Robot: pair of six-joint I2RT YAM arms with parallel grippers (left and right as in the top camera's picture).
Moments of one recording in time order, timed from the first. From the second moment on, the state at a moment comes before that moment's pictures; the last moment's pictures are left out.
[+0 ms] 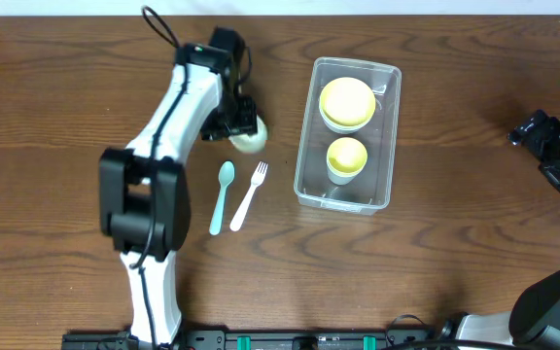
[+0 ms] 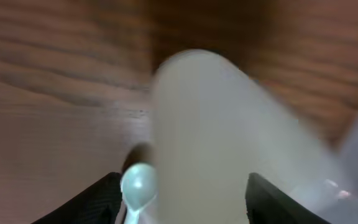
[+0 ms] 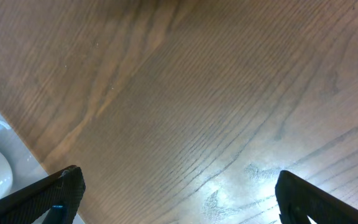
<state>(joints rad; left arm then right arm) -0.25 2.17 1.81 -1.17 0.09 -0.35 -0.47 1.61 1.40 -1.04 -0.06 0.42</state>
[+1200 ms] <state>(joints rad) -0.63 1.77 2.11 -1.38 0.03 -0.26 -0.47 1.61 1.40 -1.04 -0.06 0.42</state>
